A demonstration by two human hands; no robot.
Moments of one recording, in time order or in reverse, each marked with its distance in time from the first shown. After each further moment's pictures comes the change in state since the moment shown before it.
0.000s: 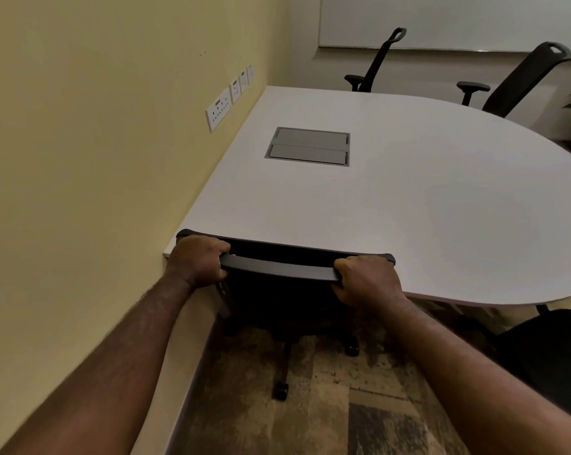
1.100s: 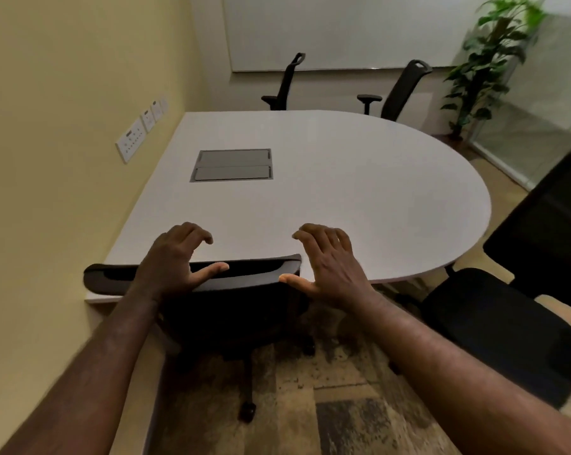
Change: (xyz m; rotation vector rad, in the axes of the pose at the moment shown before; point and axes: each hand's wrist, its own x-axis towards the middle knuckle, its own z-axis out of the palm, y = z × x) left_hand 0.037 0.103 -0.042 -0.328 0.272 0.375; right_hand -0.077 0.049 -0.052 0.109 0.387 0.102
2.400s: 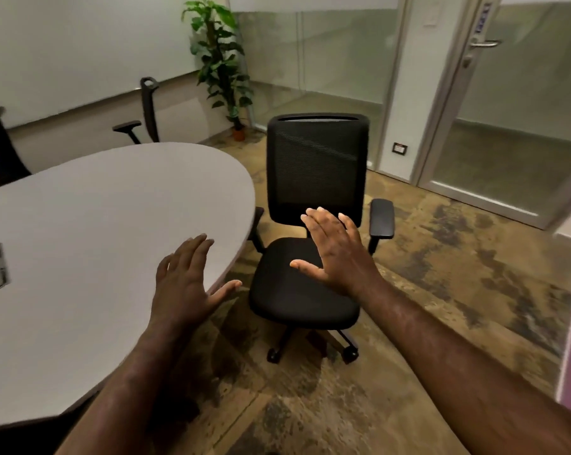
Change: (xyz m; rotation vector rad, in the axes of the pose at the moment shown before) left_hand 0.206 0.475 0.216 -0.140 -0.198 0.340; right_hand -0.332 0.323 -0.237 -0.362 0.002 0.727
